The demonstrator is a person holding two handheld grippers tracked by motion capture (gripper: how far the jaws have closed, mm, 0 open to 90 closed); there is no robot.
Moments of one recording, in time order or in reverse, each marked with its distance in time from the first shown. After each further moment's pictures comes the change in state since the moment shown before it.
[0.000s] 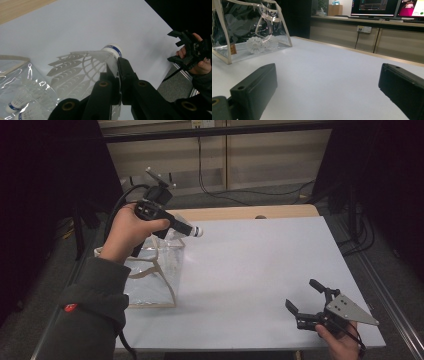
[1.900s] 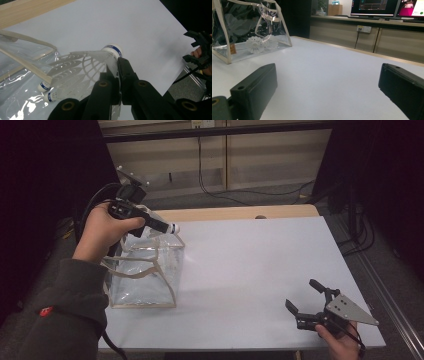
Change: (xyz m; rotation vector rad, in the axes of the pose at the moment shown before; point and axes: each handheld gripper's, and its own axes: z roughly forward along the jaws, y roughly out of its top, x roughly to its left) left arm 0.030 -0.021 -0.034 -0.013 0.084 -0.043; right arm 0.000 0.000 0.000 0.002 -0.002 0.003
